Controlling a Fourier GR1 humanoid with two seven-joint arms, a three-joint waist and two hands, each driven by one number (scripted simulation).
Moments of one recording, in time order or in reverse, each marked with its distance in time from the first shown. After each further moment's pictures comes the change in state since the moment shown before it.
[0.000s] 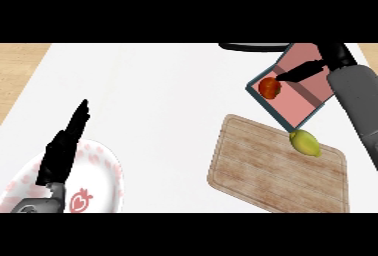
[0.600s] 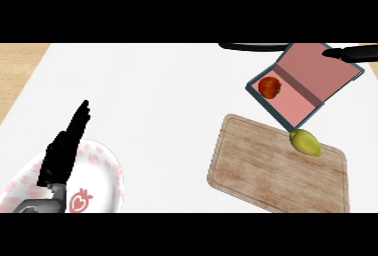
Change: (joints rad) left arm 0.006 -0.011 0.001 -0.008 -0.006 0.003 0.004; right arm 0.009 -0.171 -0.295 0.037 -0.279 0.094 -0.048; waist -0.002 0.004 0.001
